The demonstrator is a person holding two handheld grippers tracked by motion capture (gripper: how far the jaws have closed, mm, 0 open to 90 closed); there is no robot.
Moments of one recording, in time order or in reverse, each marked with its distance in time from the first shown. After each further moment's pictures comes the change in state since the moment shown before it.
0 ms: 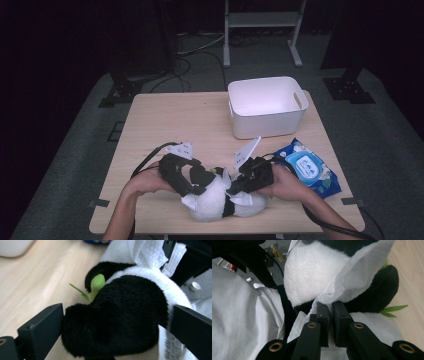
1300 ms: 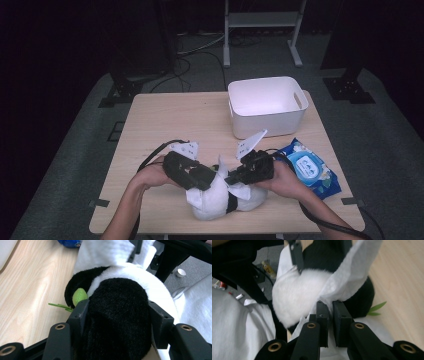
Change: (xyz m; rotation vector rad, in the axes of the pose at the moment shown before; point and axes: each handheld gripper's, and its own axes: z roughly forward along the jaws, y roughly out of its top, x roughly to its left) left arm 0.007 0.012 0.001 -0.001 -0.091 0.129; right arm -0.011 0.003 -0.010 -0.114 -0.074 0.064
